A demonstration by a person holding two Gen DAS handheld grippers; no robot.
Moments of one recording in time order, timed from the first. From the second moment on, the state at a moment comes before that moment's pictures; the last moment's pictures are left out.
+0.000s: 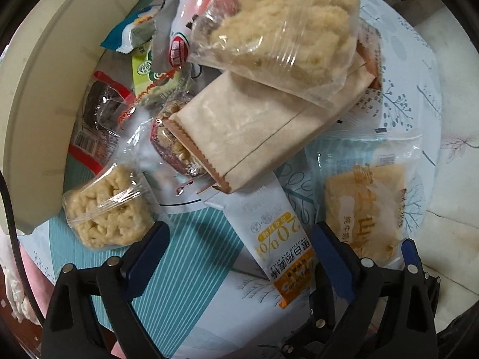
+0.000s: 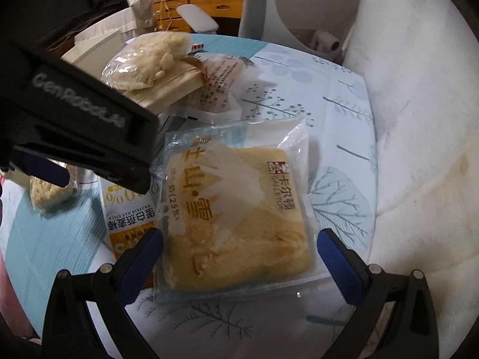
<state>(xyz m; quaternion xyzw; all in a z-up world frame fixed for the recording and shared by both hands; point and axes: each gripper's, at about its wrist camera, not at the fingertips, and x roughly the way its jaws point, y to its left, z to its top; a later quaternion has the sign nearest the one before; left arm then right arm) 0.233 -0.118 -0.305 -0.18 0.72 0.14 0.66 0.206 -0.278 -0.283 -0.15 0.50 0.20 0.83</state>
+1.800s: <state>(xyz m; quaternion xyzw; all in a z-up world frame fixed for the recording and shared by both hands) 0.083 -0.059 -0.251 -0.27 0.71 0.13 0.64 0.201 -0.278 -0.292 -0.03 0.73 0.11 0.67</state>
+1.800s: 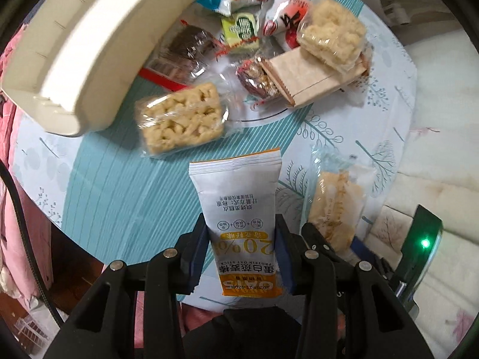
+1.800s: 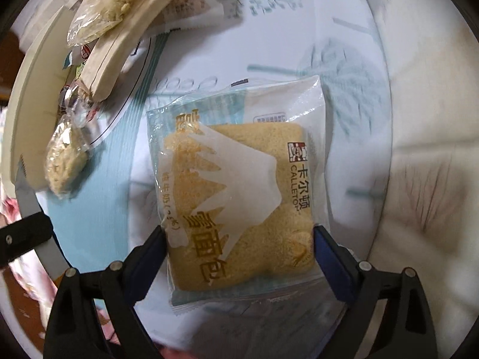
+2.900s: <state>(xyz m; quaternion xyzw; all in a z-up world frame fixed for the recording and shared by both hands) 0.085 0.063 -0.070 -0.06 0.53 -0.03 0.85 0.133 -0.133 -0.176 0.17 0.70 0.13 0.68</state>
